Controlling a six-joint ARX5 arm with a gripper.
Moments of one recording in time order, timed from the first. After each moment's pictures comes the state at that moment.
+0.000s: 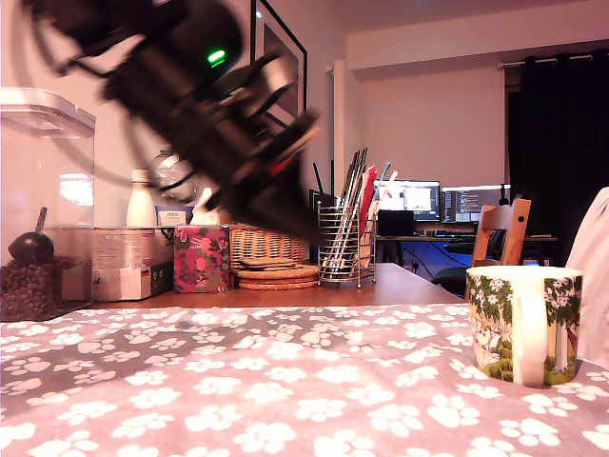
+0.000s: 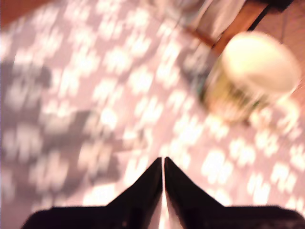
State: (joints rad) arm -0.61 1.70 1.04 -0.15 0.42 0.02
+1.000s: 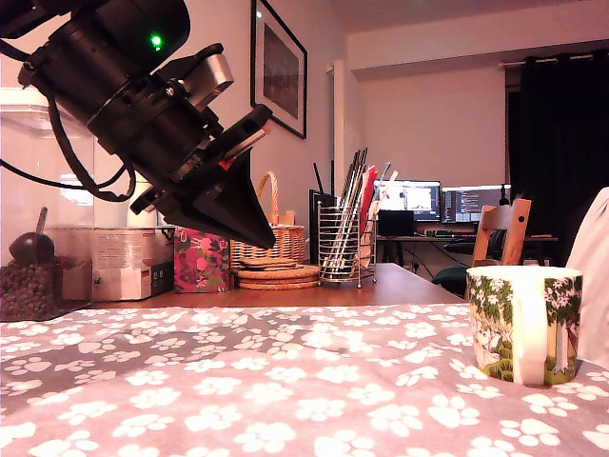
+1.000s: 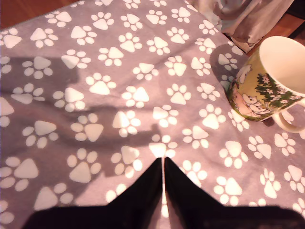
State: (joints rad) arm -0.60 1.55 0.91 -0.09 0.30 -0.10
